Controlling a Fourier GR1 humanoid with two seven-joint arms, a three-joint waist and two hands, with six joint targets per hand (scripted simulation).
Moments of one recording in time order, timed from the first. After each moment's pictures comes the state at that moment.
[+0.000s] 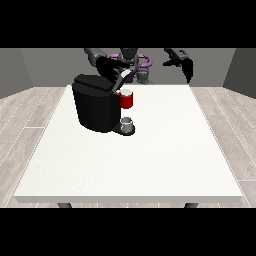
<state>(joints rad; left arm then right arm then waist) -0.27 0.12 0.19 -1.34 0.04 -0.19 -0.09 -0.75 -0.13 -0.04 -1.02 0.07 0.06 -0.03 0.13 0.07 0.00</state>
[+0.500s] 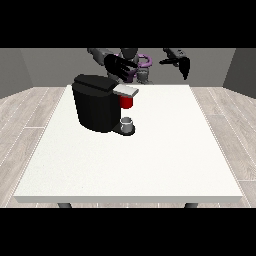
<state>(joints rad) -0.27 0.09 0.14 -1.37 0.02 -0.18 -0.15 -0.81 -0.09 -0.01 -0.98 0.14 0.02 -0.06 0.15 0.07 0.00</state>
